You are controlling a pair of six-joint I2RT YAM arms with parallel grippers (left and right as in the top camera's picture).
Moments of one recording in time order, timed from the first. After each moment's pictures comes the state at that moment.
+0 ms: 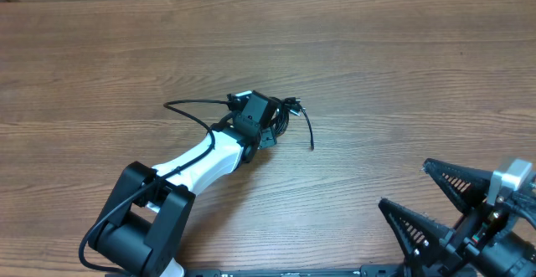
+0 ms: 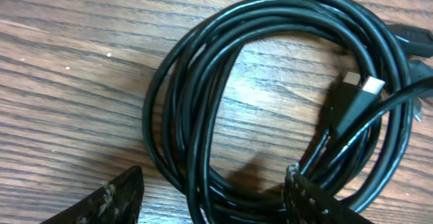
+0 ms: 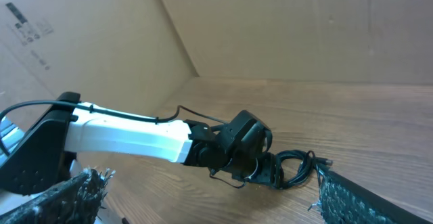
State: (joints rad) left arm -0.55 1.76 0.95 -0.31 -0.19 -0.75; right arm 0.02 0.56 1.37 -1.04 -0.72 0.25
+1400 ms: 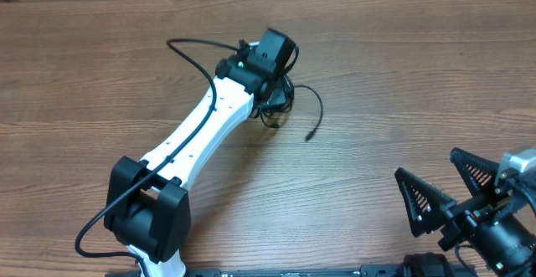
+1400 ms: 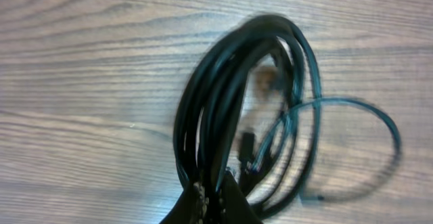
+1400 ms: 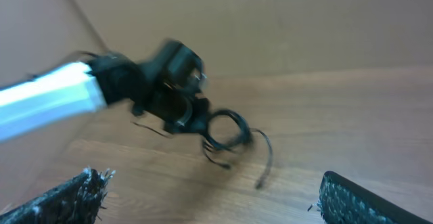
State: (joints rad) left arm -0.54 1.87 1.63 -0.95 -0.19 -0.63; right arm 0.02 0.57 1.35 -1.08 -0.44 0.22
